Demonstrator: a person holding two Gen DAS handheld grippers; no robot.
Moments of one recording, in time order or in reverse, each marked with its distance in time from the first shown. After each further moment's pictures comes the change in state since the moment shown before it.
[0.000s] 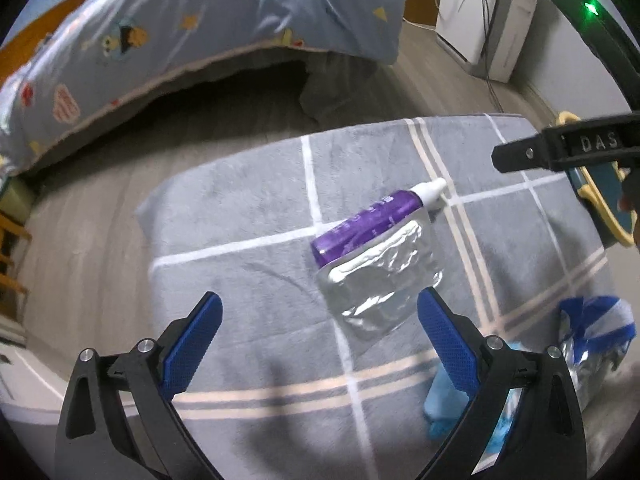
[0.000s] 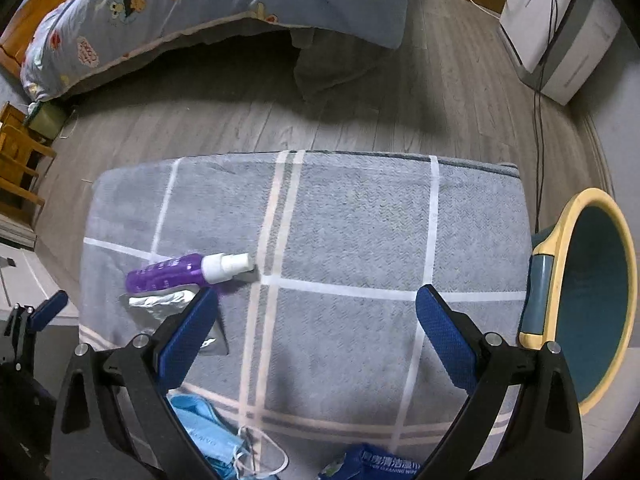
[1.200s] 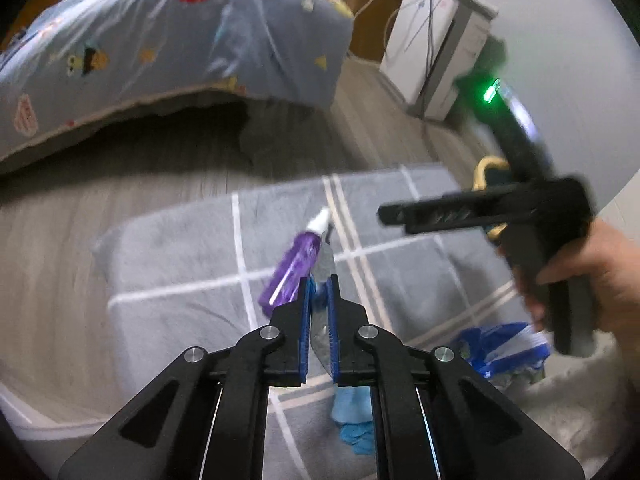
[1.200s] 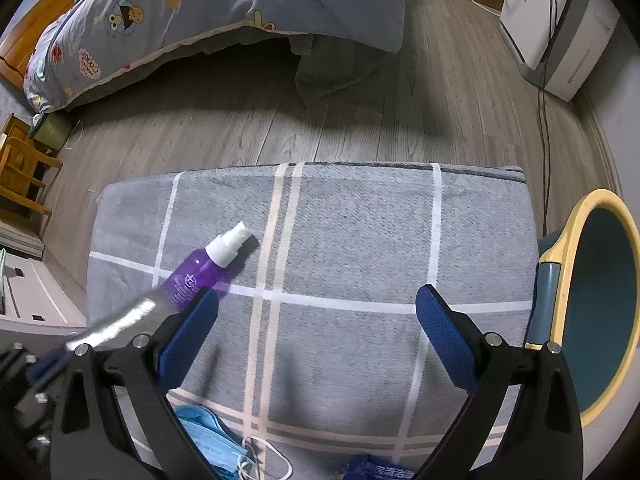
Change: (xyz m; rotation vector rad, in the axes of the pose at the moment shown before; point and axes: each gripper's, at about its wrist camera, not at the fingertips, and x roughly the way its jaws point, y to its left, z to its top) left arm -0.064 -0.010 0.023 -0.008 -0.129 -0.245; right arm -0.003 0.000 0.005 0.009 -0.033 0.029
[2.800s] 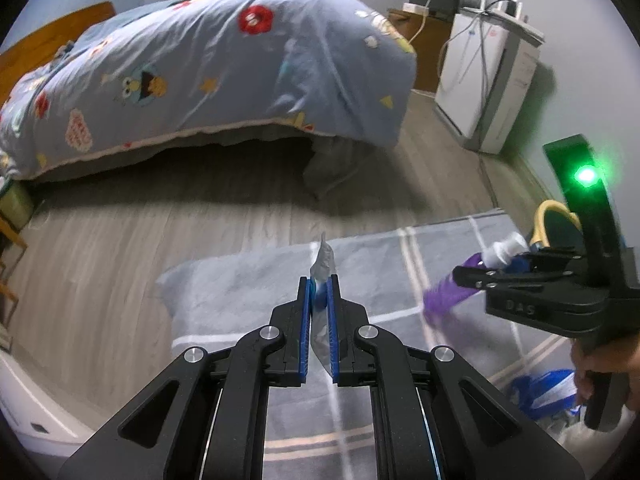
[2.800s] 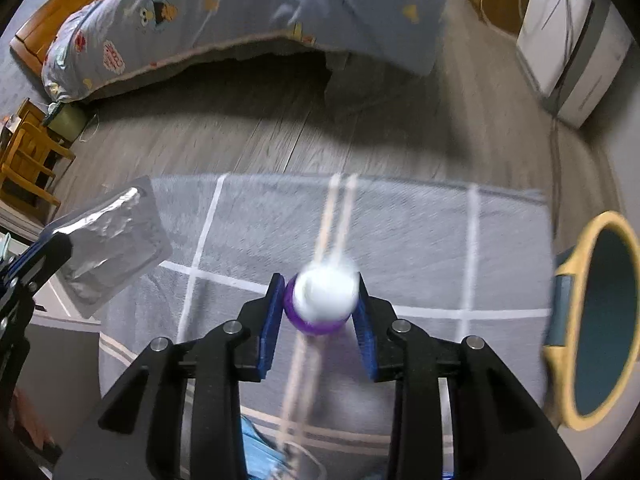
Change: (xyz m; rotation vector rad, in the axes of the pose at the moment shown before) left arm 0.000 0.024 0.030 -0.034 -0.090 0.206; right arm -0.025 0.031 -0.008 -0.077 -0.094 0.000
